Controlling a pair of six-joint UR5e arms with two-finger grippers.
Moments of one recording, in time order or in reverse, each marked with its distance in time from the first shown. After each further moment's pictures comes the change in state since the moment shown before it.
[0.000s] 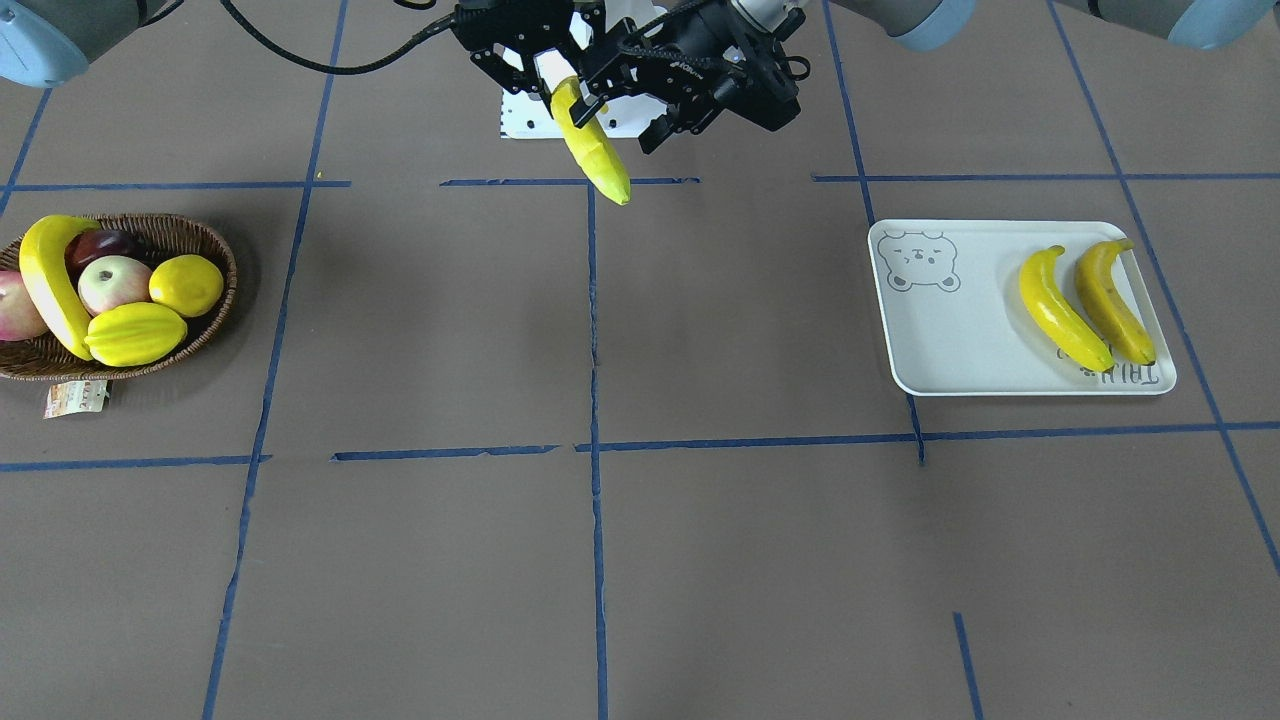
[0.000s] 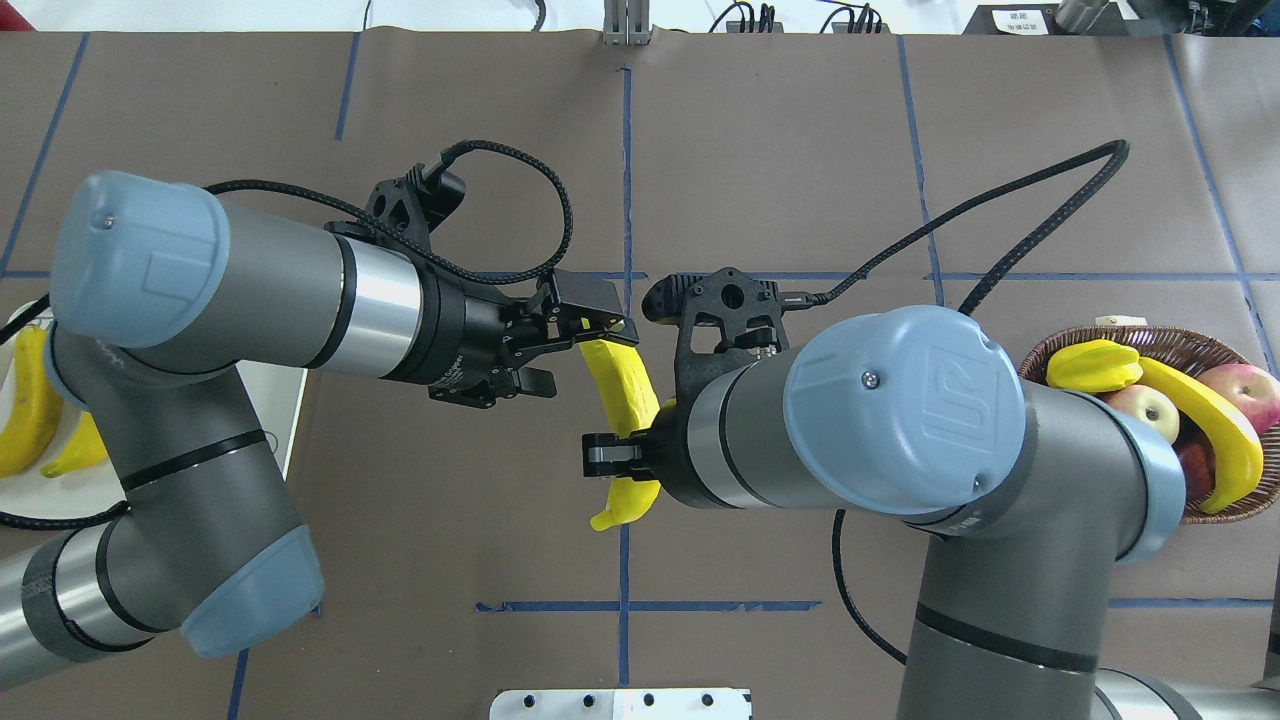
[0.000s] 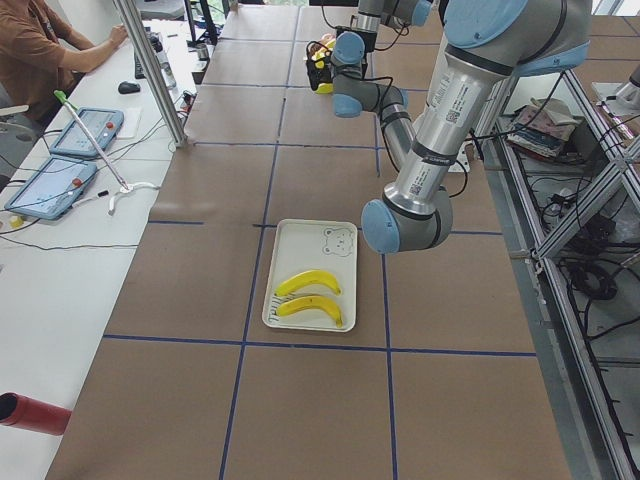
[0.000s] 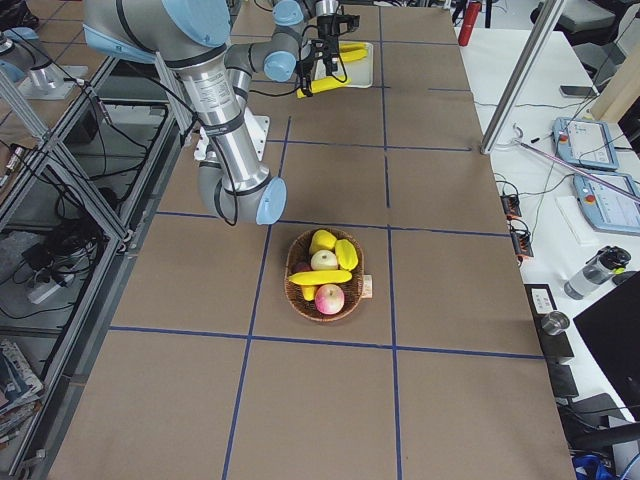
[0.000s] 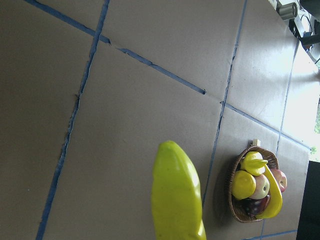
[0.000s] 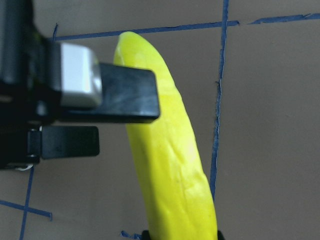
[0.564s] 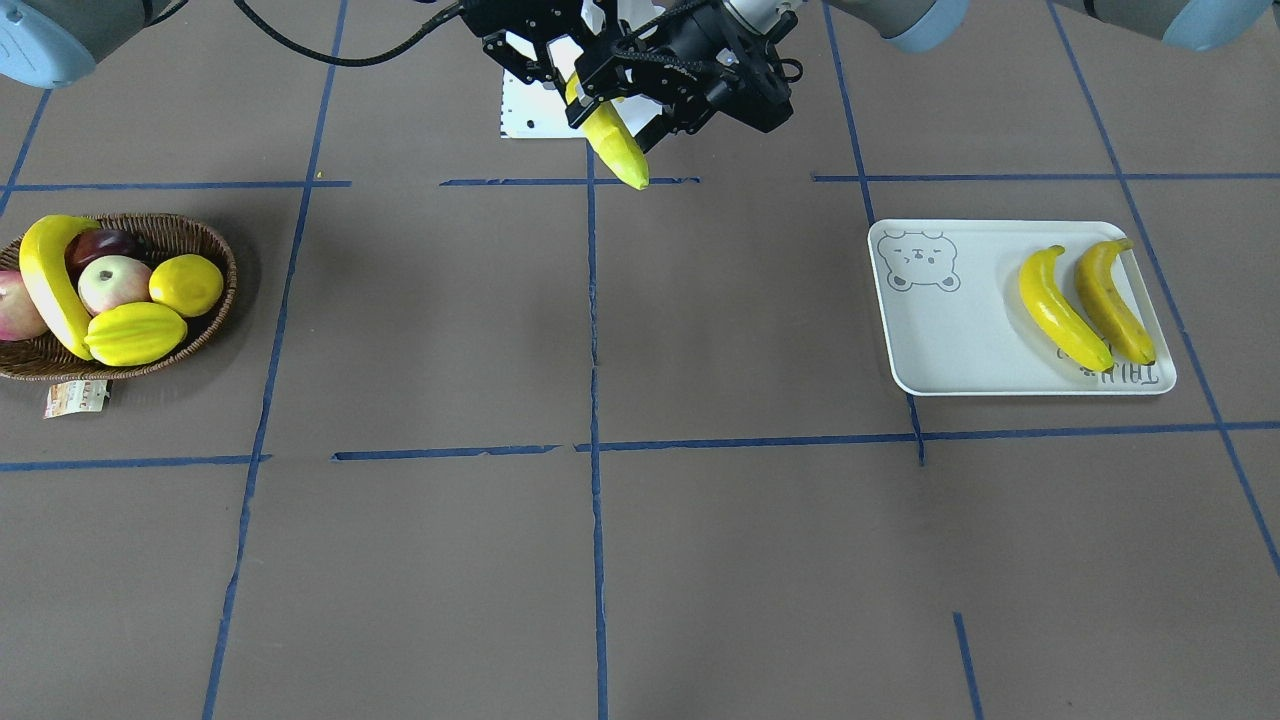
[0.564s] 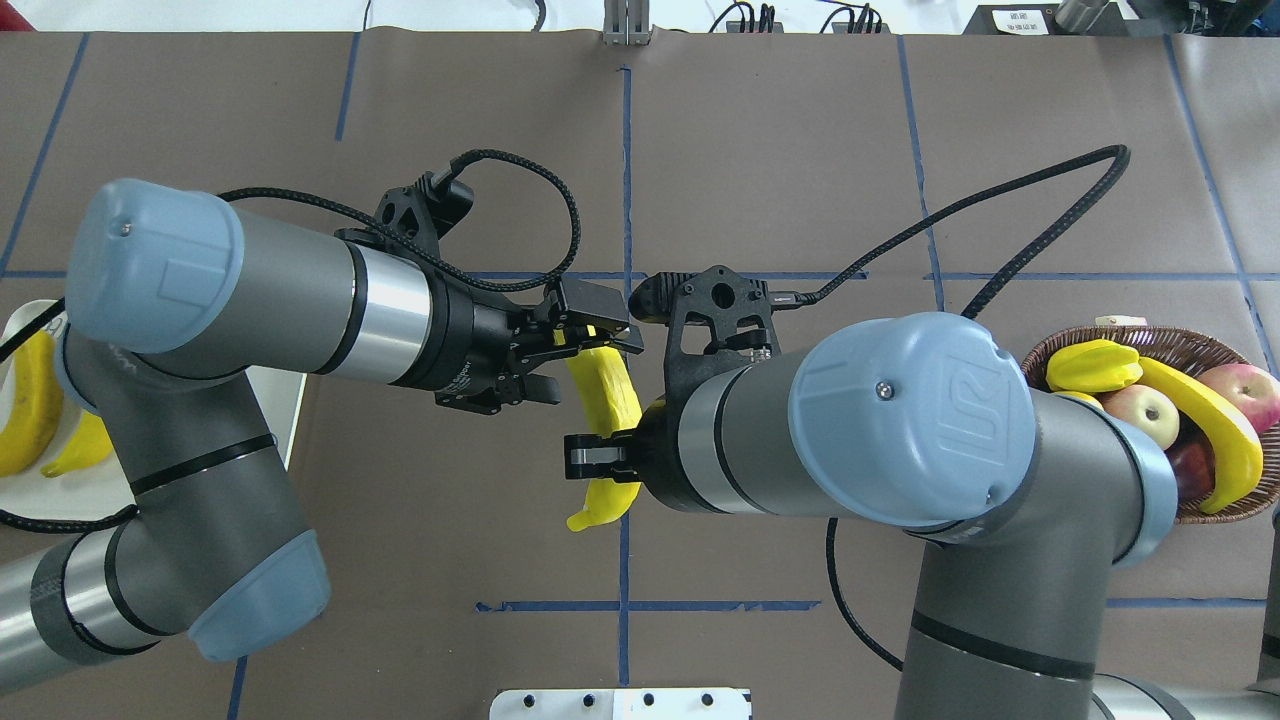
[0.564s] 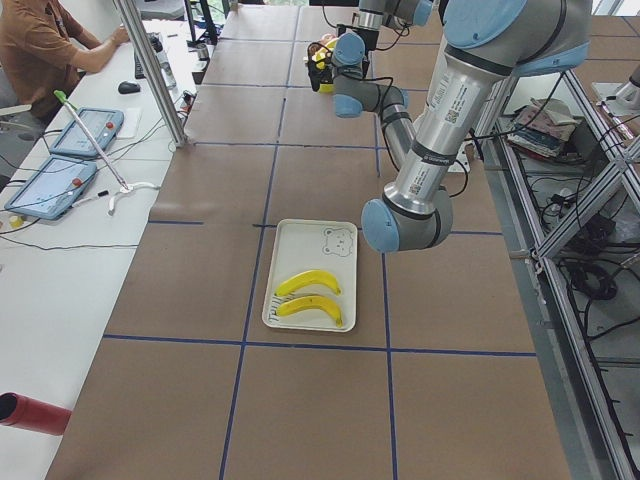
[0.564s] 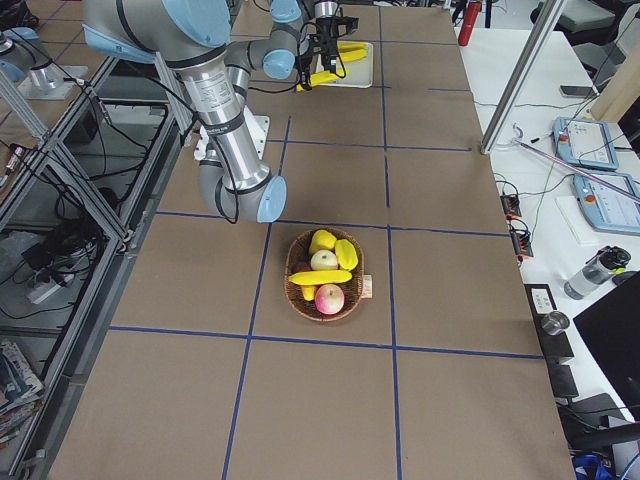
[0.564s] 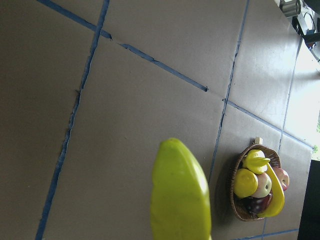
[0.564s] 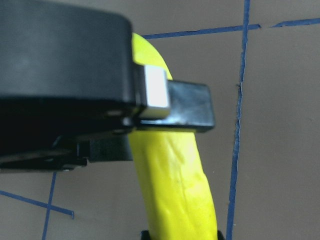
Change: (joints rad) left arm 0.009 -0.004 0.008 0.001 0.000 -0.002; right arm -0.009 0.006 0.000 0.053 -0.010 0.005
